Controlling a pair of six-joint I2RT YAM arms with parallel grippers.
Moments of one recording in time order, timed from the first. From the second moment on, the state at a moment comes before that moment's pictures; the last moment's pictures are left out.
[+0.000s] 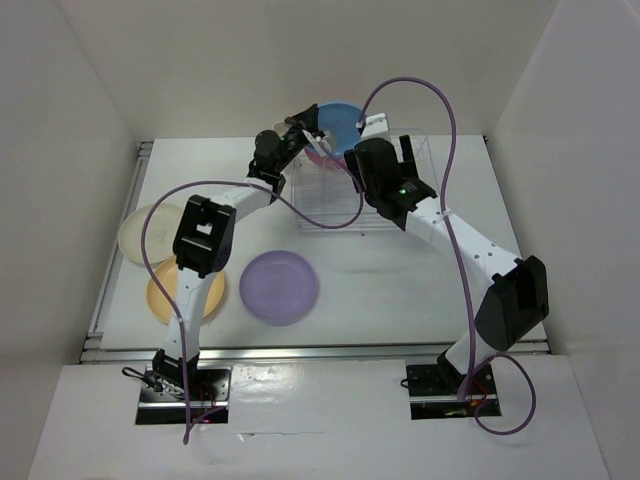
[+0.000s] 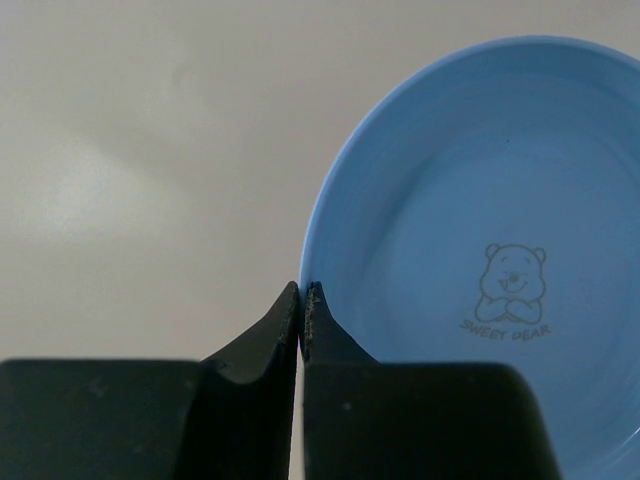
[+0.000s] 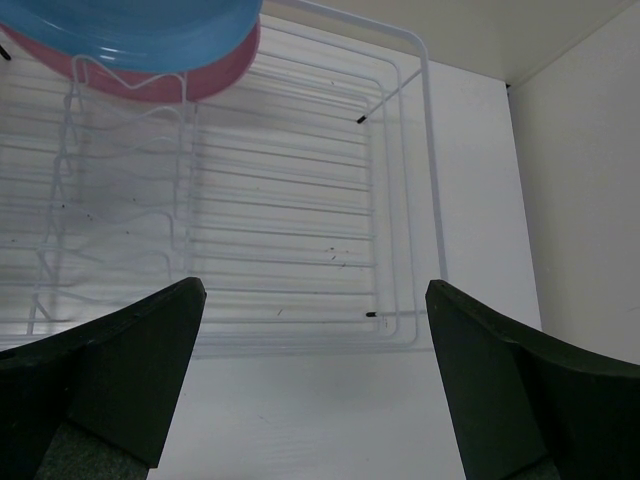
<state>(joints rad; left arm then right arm) -0.37 2.37 1.82 0.91 0.36 0.94 0.58 1.56 1.41 -0.33 0.70 -0.05</state>
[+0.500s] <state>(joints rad) -0.38 2.39 1.87 0.87 0.31 0.96 0.56 1.56 1.41 -0.33 0.69 -0.05</state>
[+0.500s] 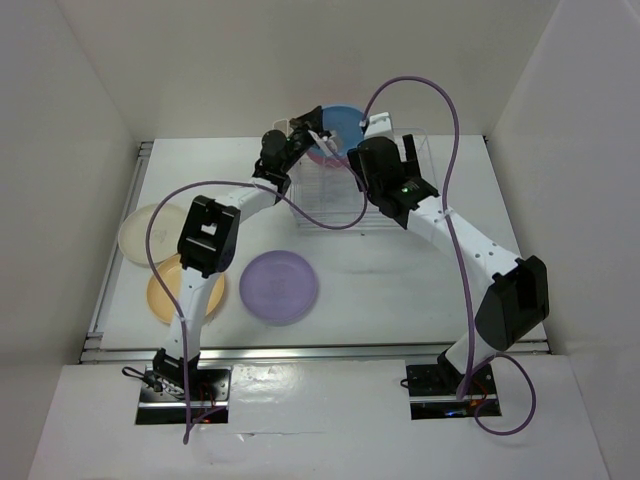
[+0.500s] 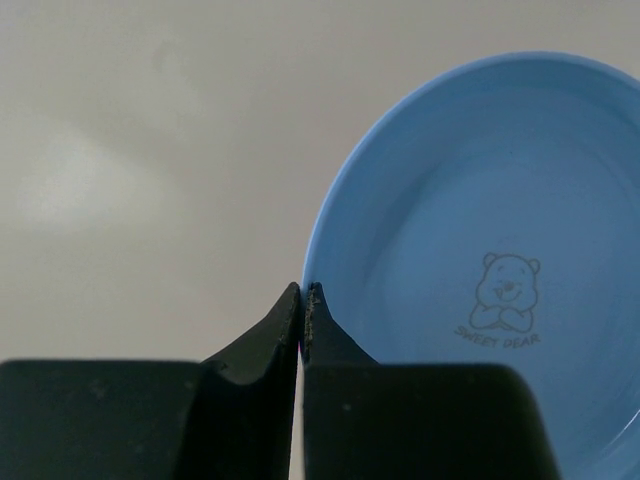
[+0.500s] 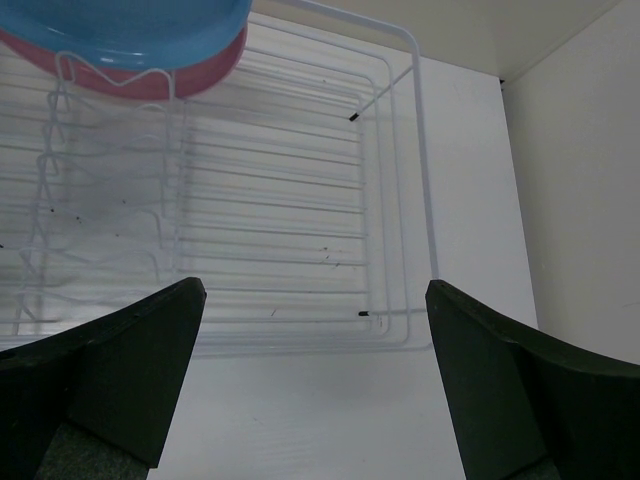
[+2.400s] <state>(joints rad) 0.36 1.84 1.50 -0.48 -0.03 -0.10 0.55 1.48 1.26 -0.18 0.59 -0.09</state>
